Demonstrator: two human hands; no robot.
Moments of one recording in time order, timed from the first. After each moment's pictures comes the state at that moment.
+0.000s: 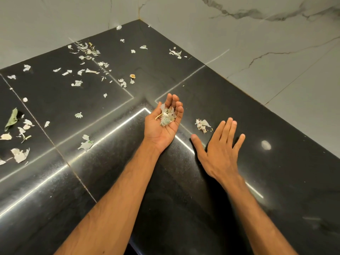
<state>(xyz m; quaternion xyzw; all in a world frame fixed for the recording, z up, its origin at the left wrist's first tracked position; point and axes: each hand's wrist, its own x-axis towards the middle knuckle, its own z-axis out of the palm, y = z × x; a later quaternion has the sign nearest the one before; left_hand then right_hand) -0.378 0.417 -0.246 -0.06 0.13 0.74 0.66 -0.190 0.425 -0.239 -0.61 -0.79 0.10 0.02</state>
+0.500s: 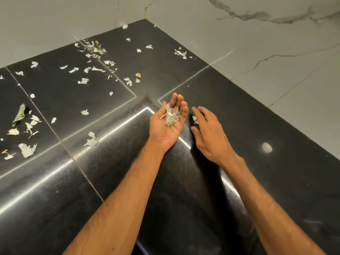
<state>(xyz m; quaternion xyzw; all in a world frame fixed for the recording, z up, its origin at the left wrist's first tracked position) -0.379 0.416 -0.248 -0.06 0.13 0.74 0.66 -0.223 0.455 -0.217 -0.41 -0.90 0.13 0.09</state>
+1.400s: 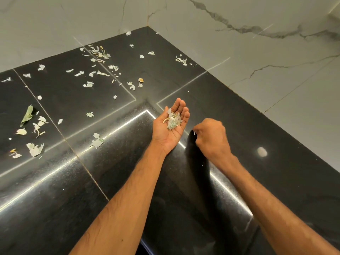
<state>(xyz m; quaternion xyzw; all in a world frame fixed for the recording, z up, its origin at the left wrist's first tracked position) -0.376 0.414 -0.245 -0.06 0.14 0.74 0.66 -0.237 0.444 -0.186 -0.49 -0.86 0.11 0.09</state>
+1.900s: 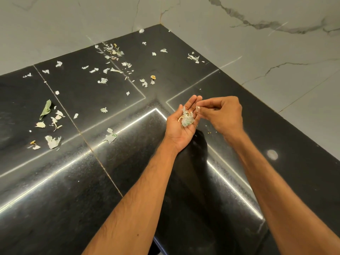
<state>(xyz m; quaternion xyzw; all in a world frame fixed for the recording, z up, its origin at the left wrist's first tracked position) -0.372 0.413 -0.244 -0.02 0.16 0.74 0.65 -0.267 0.459 -0.151 -0.50 -0.71 0.40 0.29</state>
